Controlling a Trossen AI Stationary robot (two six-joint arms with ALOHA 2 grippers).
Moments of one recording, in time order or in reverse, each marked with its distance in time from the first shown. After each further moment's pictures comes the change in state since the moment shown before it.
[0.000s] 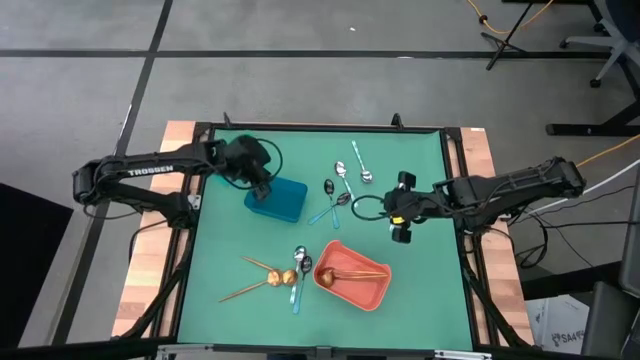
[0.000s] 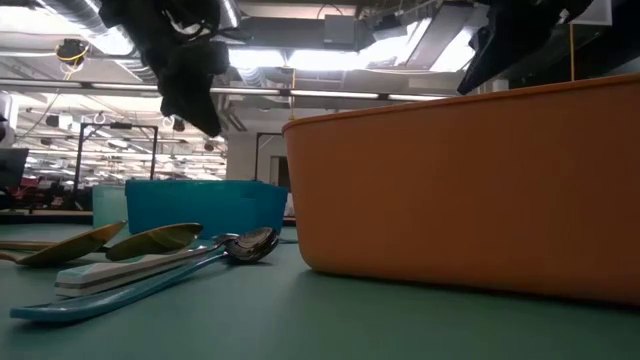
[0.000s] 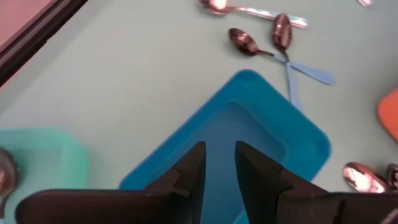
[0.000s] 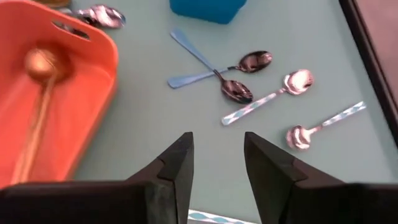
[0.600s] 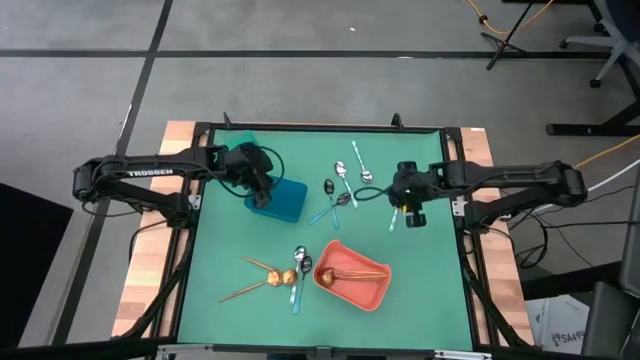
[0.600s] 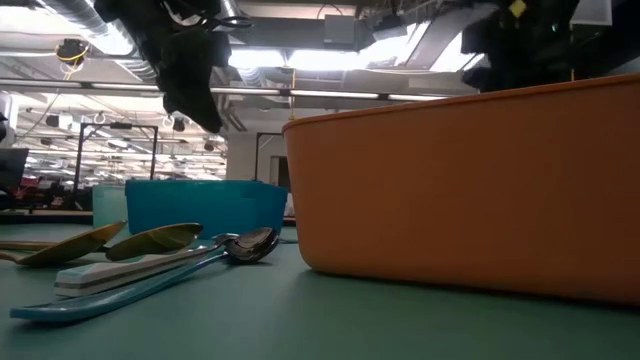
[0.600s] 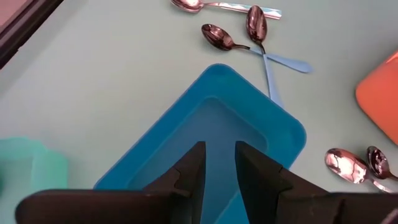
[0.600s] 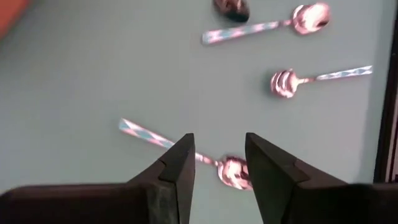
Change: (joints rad) left arm -0.084 0.000 0.000 0.005 -0.008 0.000; right arm -0.264 0.000 -0.059 -0.166 -0.177 -0.454
